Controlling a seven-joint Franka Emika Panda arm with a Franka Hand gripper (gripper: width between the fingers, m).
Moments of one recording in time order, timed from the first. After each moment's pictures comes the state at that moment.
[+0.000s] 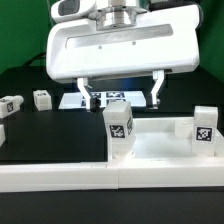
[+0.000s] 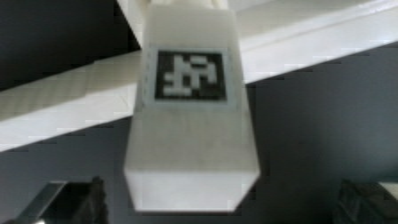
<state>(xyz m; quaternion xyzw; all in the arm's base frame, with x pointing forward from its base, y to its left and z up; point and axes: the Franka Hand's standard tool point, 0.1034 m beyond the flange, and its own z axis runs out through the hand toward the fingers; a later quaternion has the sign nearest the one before) 0.684 -0.013 0.102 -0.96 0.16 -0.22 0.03</state>
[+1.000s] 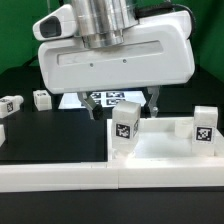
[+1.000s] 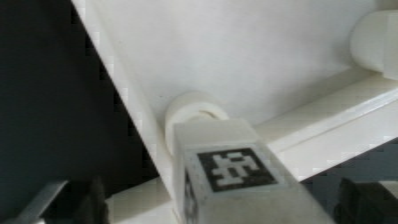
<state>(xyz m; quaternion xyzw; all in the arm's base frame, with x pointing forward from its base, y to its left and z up) 0.666 -0.013 0.082 -0.97 0.21 0.00 0.08</state>
